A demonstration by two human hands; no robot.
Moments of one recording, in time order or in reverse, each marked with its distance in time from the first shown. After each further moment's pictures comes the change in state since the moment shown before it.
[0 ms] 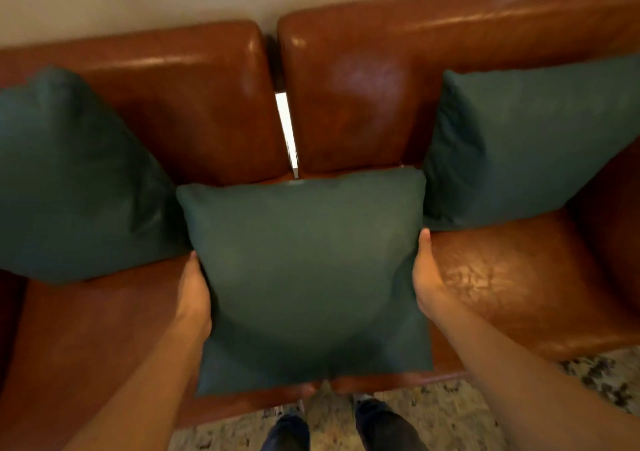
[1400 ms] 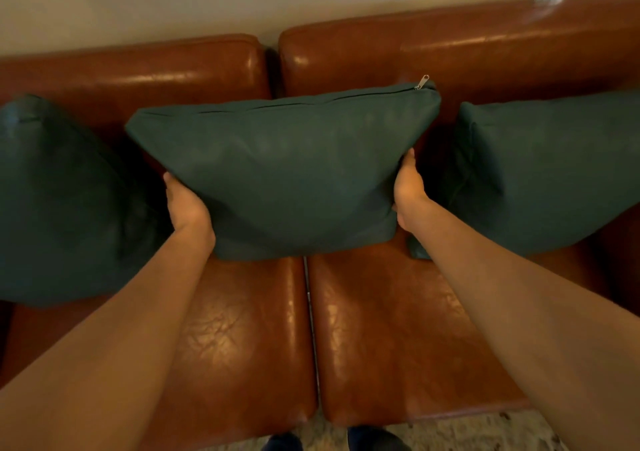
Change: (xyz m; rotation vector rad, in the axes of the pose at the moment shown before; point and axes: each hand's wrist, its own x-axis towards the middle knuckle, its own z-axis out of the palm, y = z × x) left_hand 0.081 0.119 0.089 -0.193 0.182 0.224; right_hand 0.052 -0.167 0.097 -0.077 -0.118 -0.126
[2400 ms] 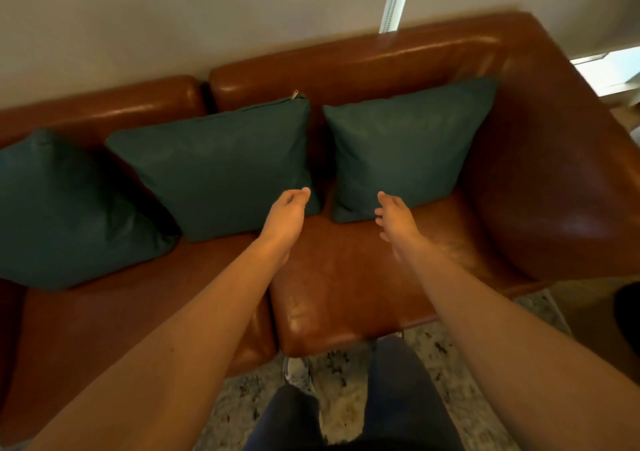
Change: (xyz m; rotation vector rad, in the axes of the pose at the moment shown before) left_hand -0.338 -0.023 0.048 0.627 -0.705 0.091; right_hand -0.189 0.022 -0.213 -0.101 0.050 -0.047
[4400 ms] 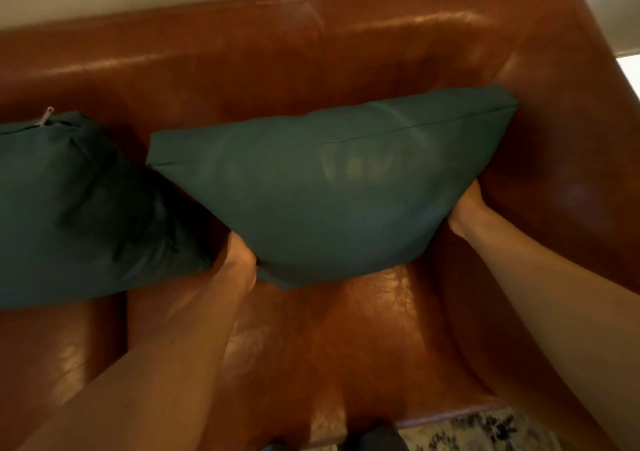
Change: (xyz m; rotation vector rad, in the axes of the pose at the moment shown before) left_hand 0.254 0.008 0.254 -0.460 0.274 -0.264; right_hand 0.387 -0.060 -0.228 0.307 0.125 -0.018
